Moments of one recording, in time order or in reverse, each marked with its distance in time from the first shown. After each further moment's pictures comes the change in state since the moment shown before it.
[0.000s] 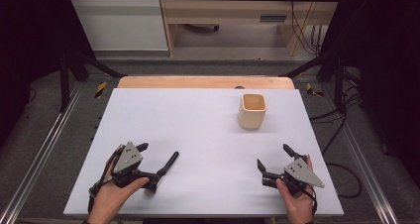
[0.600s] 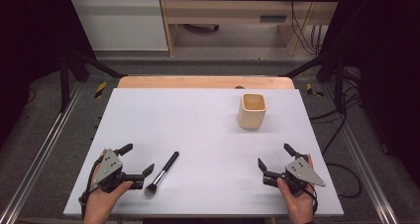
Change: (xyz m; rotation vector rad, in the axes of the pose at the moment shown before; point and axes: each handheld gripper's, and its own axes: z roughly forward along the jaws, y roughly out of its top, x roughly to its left) left arm 0.026 -0.046 -0.014 -0.208 0.080 0.015; right arm -0.003 0.000 0.001 -0.005 0.000 0.010
